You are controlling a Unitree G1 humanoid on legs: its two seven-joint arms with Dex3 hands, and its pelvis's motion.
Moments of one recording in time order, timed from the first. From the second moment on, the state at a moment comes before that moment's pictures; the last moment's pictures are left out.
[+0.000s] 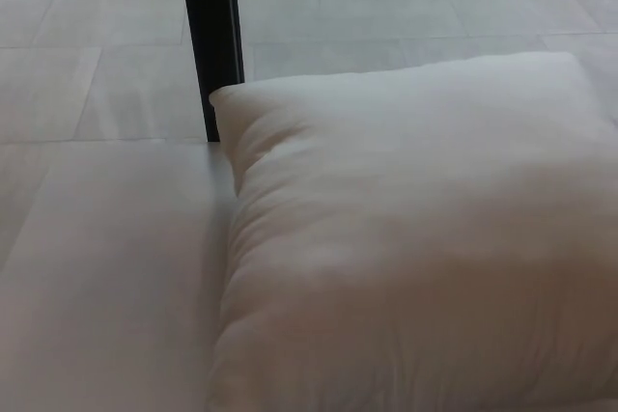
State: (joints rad) left_arm 0.25 0.57 0.40 0.94 -0.10 0.11 -0.17; right_arm 0.41 -0.61 -0.57 1.05 0.06 -0.20 -0.02
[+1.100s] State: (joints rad) left_arm -0.30 0.61 0.67 0.37 -0.30 0.31 -0.12; right_arm -0.09 -0.84 -1.00 0.69 0.45 0.08 0.15
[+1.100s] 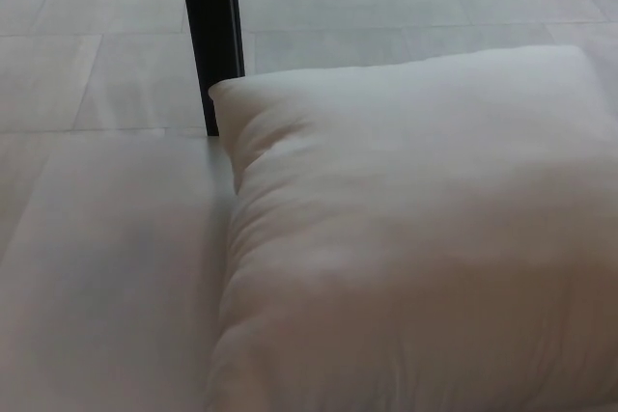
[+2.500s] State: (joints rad) left_arm -0.46 0.31 0.08 -0.09 -0.36 0.73 -0.08; right_arm -0.38 -0.78 -0.40 0.13 0.55 0.57 0.18
